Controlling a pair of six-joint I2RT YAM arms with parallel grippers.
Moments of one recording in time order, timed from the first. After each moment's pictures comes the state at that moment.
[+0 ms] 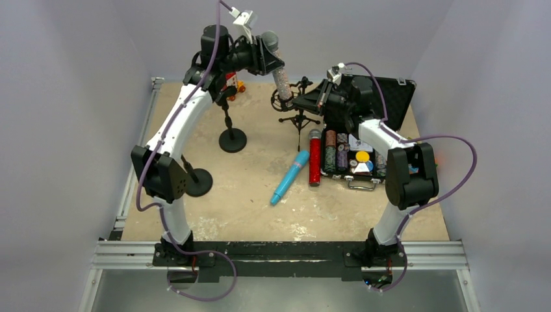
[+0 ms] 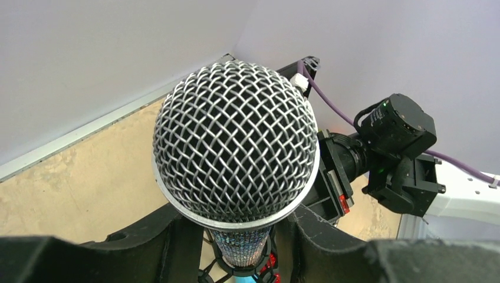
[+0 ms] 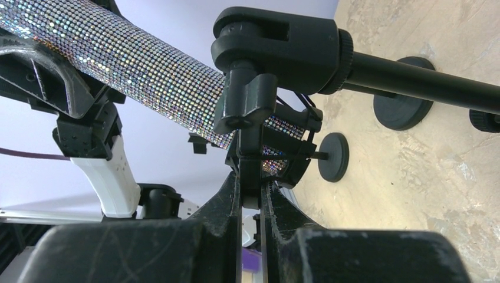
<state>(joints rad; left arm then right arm) -0.35 1.90 2.01 -0.27 0.62 -0.37 0.20 1.78 1.23 0.51 -0.96 1.30</state>
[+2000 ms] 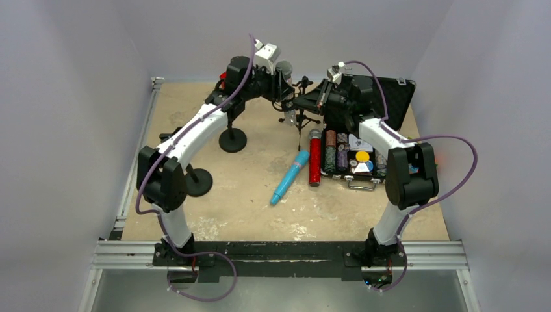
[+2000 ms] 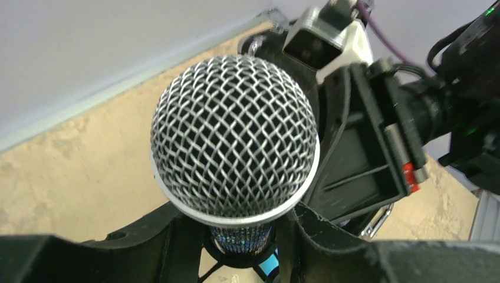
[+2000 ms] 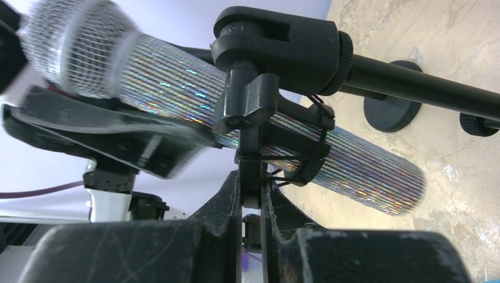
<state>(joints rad) -0.49 1.81 1.67 -0.12 0.38 -0.20 0.20 1.79 1.25 0.47 -0.96 1.24</state>
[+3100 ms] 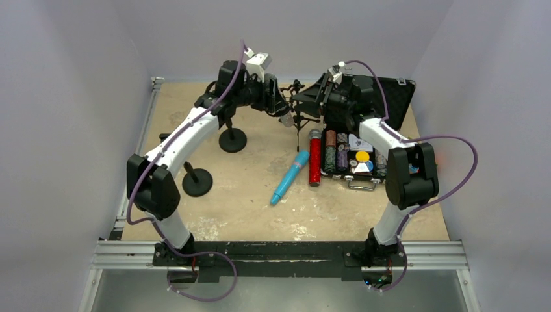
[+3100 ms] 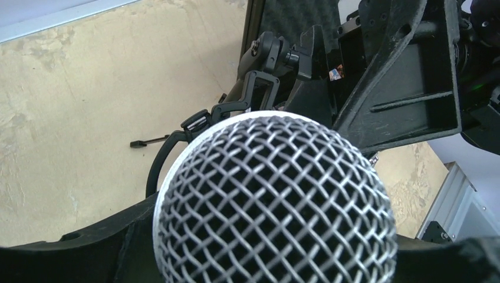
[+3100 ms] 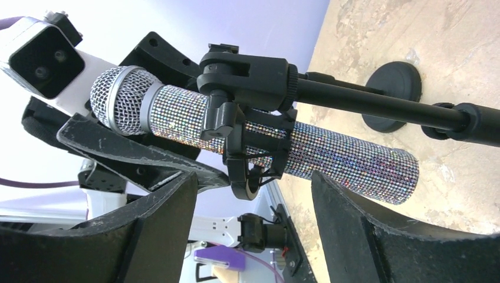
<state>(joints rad) -0.46 1.73 1.59 -0.28 0.40 -0.27 0.19 1.78 1.25 0.47 -0.96 1.22</state>
